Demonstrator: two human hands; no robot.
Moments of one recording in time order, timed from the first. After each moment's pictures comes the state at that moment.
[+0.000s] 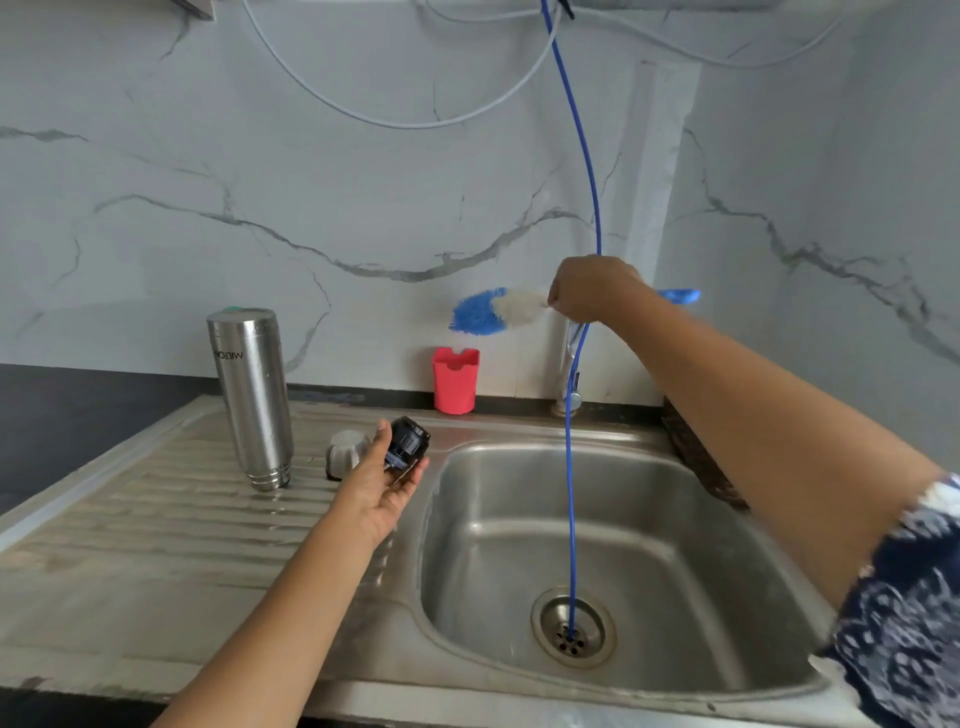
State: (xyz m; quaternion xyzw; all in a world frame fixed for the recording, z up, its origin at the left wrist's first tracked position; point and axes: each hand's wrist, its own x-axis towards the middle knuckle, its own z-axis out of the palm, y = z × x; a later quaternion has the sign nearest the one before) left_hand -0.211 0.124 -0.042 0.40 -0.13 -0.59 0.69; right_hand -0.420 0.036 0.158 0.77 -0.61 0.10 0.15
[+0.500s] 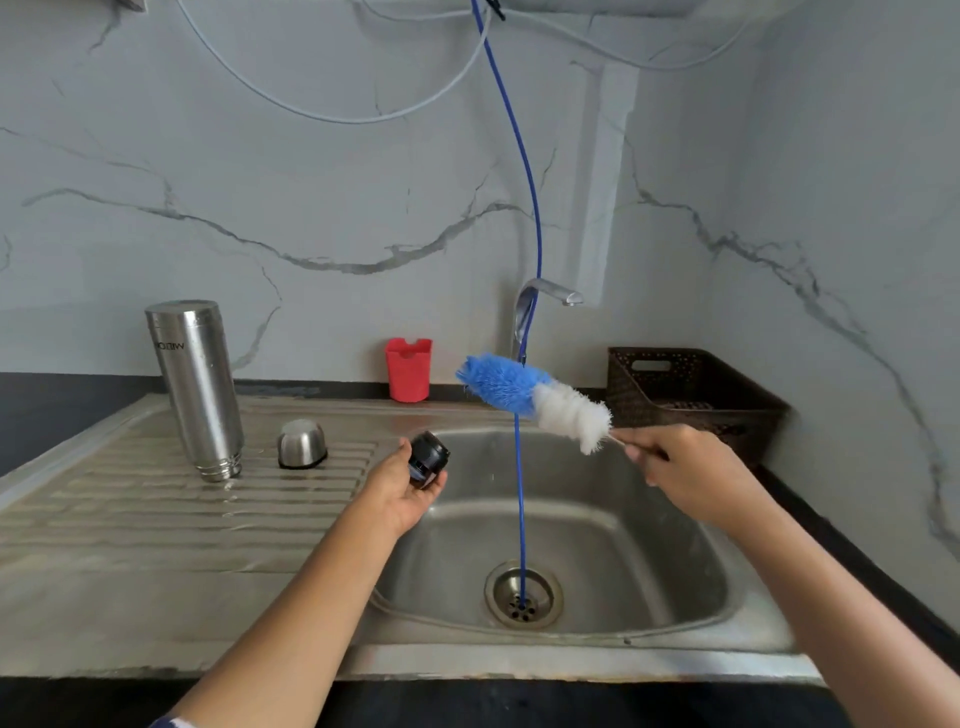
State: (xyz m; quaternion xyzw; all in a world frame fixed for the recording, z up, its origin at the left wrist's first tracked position) left_hand -0.293 0.118 -0.052 0.42 -0.10 -0.64 0.64; right_hand -0.577 0.182 0.020 0.74 -0.62 0.24 -0.06
